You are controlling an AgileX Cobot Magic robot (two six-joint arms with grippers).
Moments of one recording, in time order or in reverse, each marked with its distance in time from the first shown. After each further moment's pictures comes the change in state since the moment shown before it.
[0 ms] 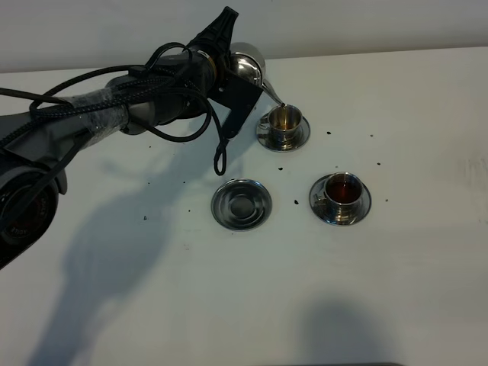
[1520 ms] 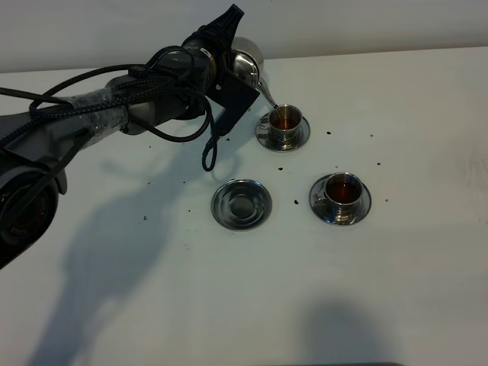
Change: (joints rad) left arm 0.000 0.000 0.000 0.146 0.009 0.000; right arm 0.000 0.000 0.000 0.000 0.000 0.000
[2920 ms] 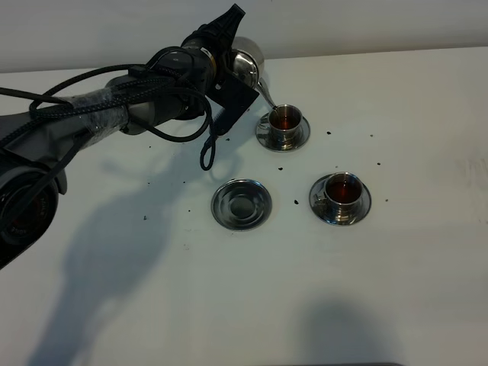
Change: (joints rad) left arm 0.000 0.000 0.000 0.023 0.000 0.000; right arm 0.000 0.000 0.000 0.000 0.000 0.000
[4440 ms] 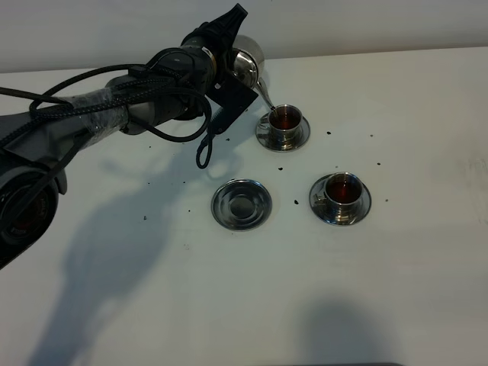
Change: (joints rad) left arm 0.000 0.000 0.000 0.052 -0.003 -0.001; right arm 0.000 0.000 0.000 0.000 0.000 0.000
